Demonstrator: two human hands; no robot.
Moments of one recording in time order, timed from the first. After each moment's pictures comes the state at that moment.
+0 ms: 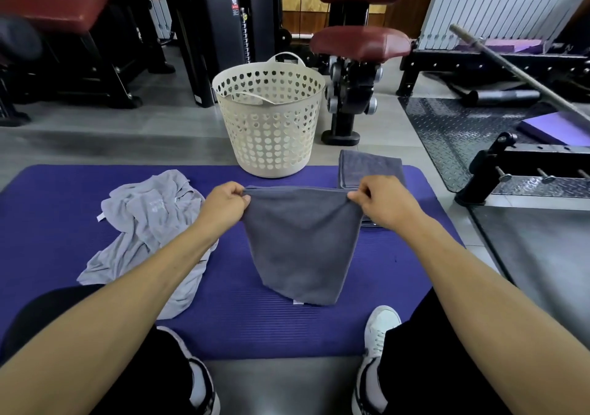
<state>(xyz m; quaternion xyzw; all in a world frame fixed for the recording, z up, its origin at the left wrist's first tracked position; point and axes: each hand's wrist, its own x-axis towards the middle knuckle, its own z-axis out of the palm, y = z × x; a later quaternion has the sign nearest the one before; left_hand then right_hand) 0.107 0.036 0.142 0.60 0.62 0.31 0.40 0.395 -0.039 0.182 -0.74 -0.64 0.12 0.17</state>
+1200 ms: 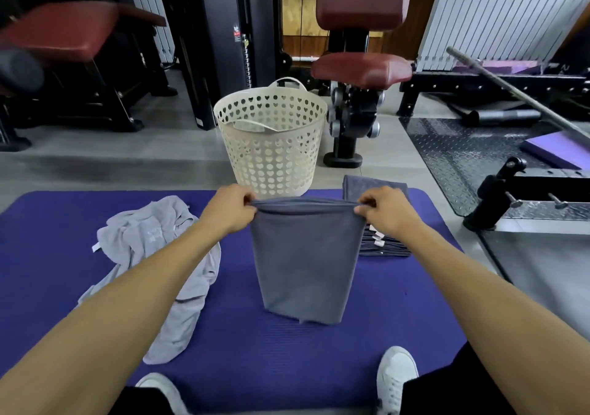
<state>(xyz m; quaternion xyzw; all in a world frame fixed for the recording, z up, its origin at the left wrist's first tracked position) 0.118 0.107 0.173 0.76 0.59 0.18 0.19 0.412 0.026 0.184 -0.73 -0.63 0.16 0.21</state>
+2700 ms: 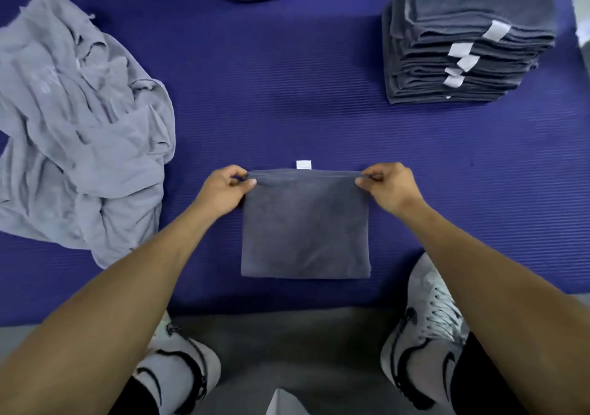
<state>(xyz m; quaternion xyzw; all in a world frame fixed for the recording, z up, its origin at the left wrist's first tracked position) 0.108 0.131 -0.177 0.55 0.66 0.05 0.51 0.415 0.054 -0.164 -0.79 -0.41 0.43 0.16</state>
